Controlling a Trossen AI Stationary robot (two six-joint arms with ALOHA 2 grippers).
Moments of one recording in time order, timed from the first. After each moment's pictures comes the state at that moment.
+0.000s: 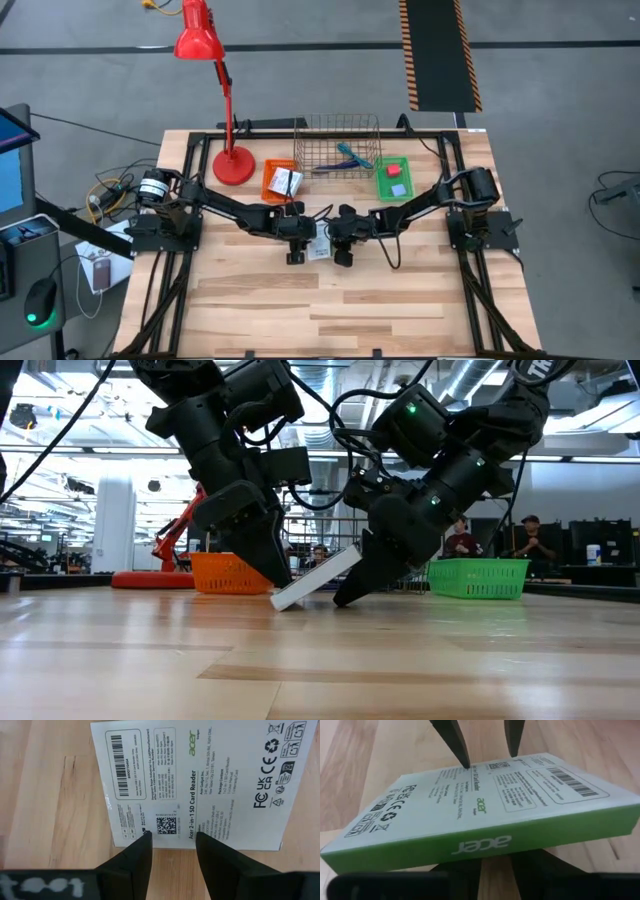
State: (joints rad) left arm -0.11 1.79 0.96 -0.17 -0.17 -0.07; right arm 0.09 1.92 0.85 0.27 0.07 0.16
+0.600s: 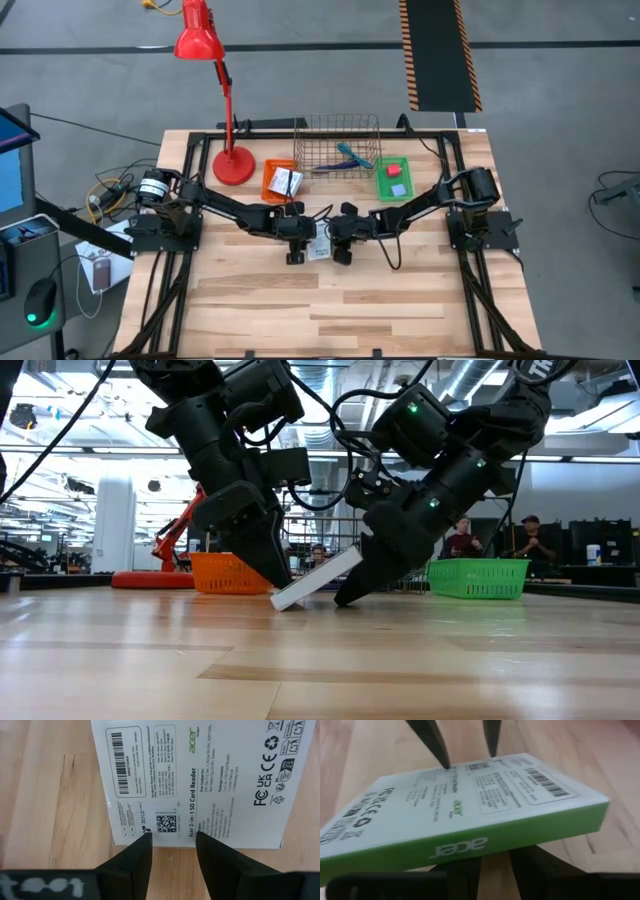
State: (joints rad) left arm -0.11 1.79 0.96 -0.18 -0.17 -0.07; right arm 0.09 1.92 0.84 0.26 0.16 0.17
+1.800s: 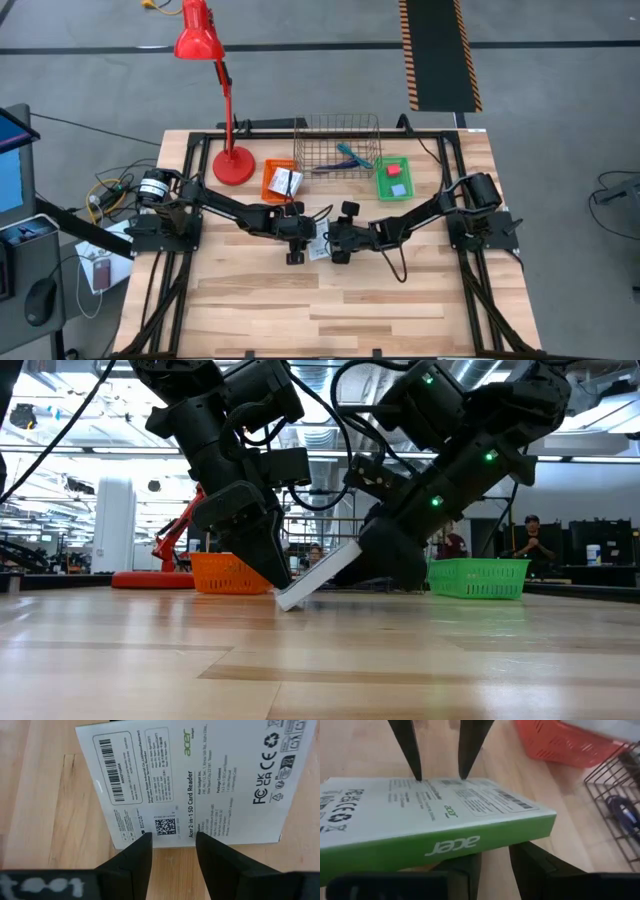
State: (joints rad) left arm -0.11 1.79 0.96 -0.17 -0.17 -0.07; right arm 0.21 1.92 0.87 0.27 0.53 -0.04
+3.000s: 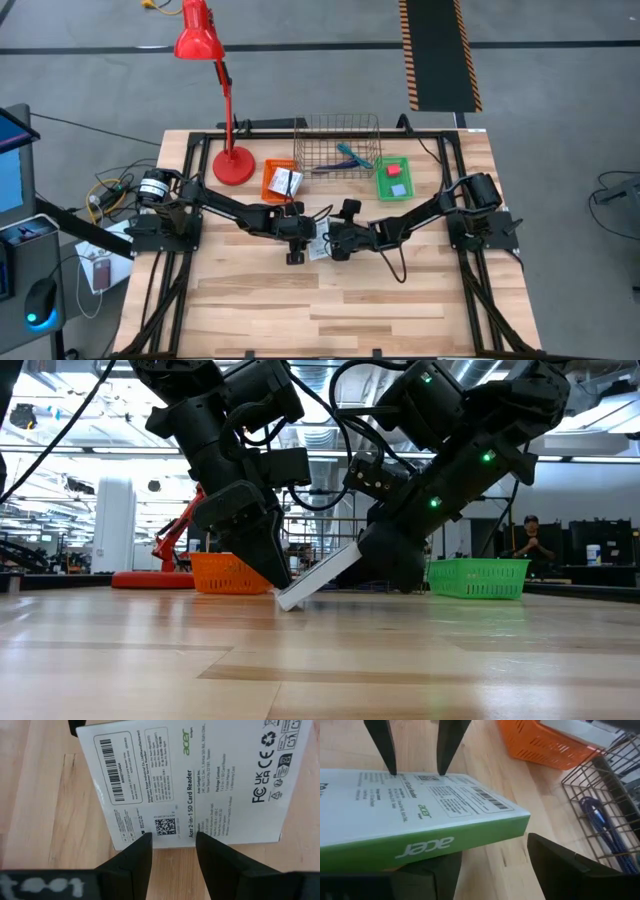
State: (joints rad) left arm -0.11 1.79 0.96 -0.17 -0.17 -0.07; right arm 0.21 1.92 0.88 0.25 0.62 -0.08
